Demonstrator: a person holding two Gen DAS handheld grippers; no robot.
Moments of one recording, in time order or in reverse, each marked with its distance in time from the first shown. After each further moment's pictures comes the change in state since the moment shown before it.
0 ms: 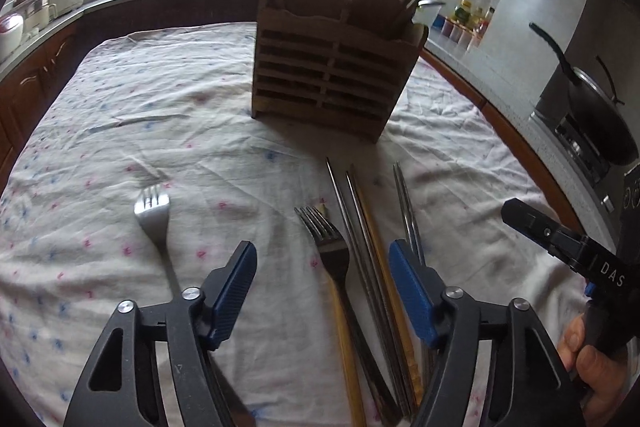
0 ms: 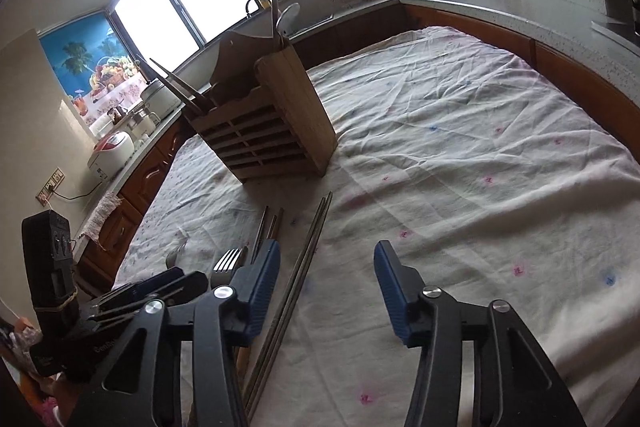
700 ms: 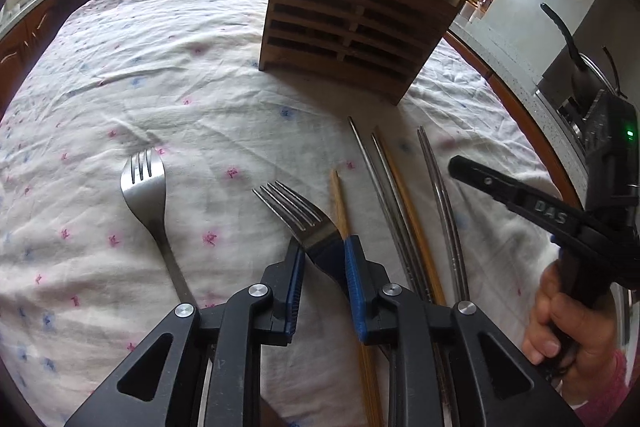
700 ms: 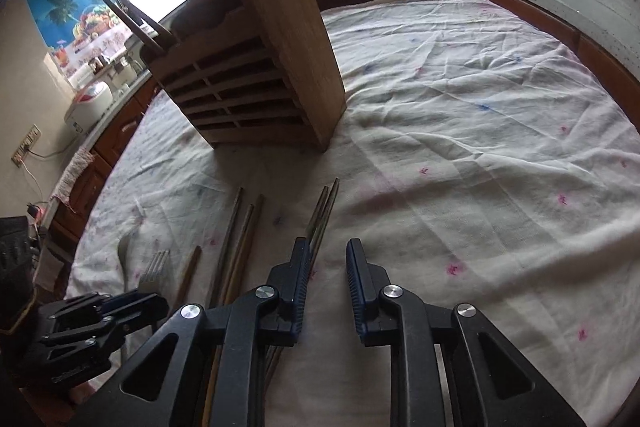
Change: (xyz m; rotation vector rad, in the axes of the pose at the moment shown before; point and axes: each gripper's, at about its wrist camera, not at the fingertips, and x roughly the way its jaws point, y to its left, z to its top) left arm 0.036 0.033 0.006 -0.027 0.136 -0.060; right arm 0.079 0.017 0.014 -0.112 0.162 -0.088
